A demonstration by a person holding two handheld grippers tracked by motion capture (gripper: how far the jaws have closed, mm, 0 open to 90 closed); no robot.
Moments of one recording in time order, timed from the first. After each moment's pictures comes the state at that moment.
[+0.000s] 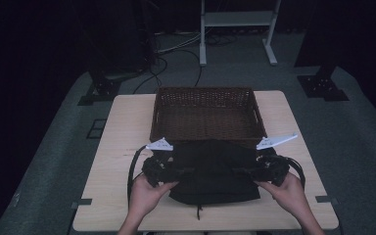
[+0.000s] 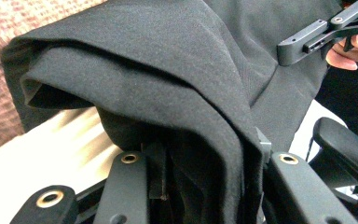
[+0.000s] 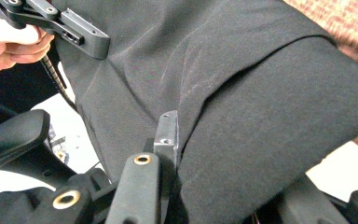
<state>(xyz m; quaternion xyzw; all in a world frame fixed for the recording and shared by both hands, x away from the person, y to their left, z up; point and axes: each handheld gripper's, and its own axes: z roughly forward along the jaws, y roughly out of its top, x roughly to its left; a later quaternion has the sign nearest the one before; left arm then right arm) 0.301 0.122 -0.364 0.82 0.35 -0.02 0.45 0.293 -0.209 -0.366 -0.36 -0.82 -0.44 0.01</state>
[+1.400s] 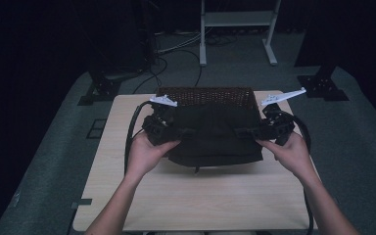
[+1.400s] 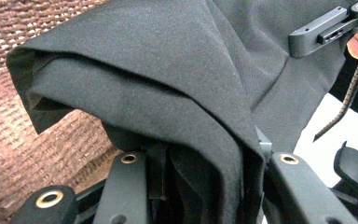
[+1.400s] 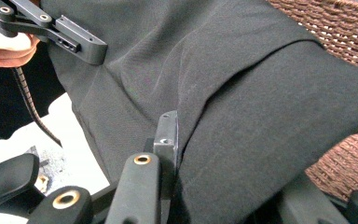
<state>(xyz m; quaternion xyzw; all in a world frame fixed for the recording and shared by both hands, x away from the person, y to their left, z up) 0.357 0.107 -0.275 0.84 0.34 0.04 0.43 0.350 -0.213 -0.283 -0.36 -0.81 -0.45 -0.03</state>
